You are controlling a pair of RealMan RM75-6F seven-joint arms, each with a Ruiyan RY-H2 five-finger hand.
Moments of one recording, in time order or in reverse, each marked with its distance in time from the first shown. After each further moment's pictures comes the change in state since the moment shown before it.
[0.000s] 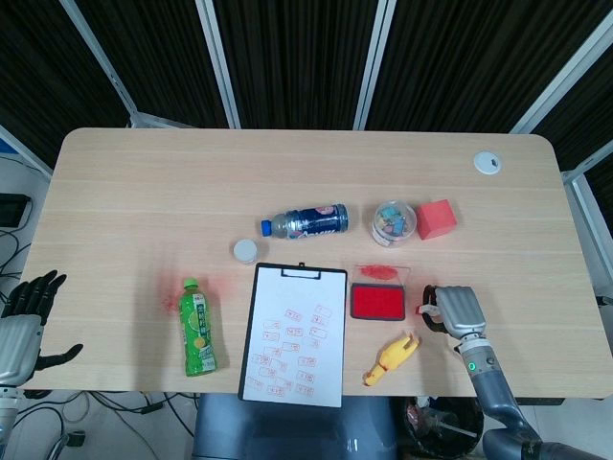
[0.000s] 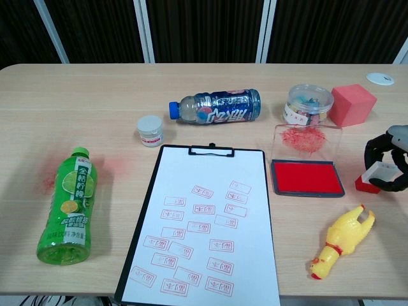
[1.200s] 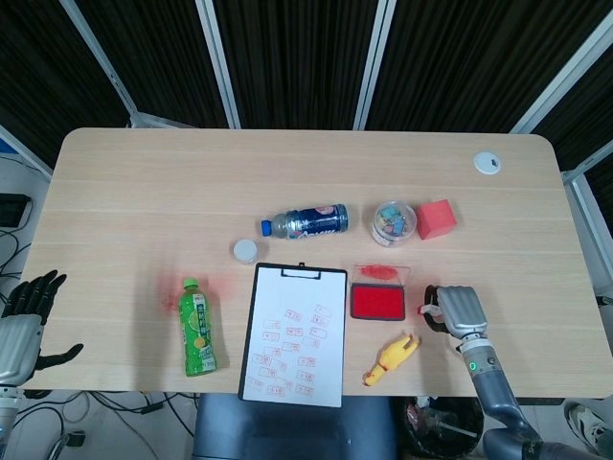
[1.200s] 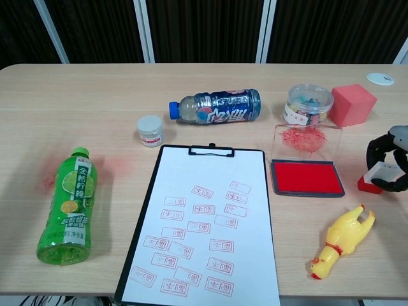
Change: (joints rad) left arm -0.001 0.002 -0.001 -0.002 -0.001 -0.004 -0.004; right arm -0.001 0.000 0.002 -0.004 0.007 0.003 -0.010
